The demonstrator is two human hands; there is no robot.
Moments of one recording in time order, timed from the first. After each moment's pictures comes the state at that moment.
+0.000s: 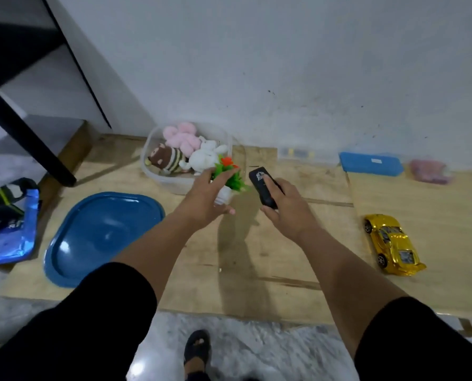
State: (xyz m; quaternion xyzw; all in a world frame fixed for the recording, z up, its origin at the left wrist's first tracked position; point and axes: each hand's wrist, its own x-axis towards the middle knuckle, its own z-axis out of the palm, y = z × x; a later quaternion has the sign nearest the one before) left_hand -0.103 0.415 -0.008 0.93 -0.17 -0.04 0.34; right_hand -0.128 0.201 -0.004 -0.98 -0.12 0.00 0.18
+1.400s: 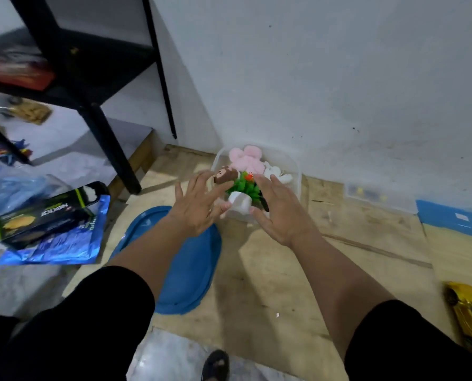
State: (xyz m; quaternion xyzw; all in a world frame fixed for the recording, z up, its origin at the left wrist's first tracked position) left_hand -0.068 0.567 -0.008 0.99 -0.08 0.00 0.15; right_hand -0.053 0.349 0.013 -0.95 -0.23 0.03 0.20
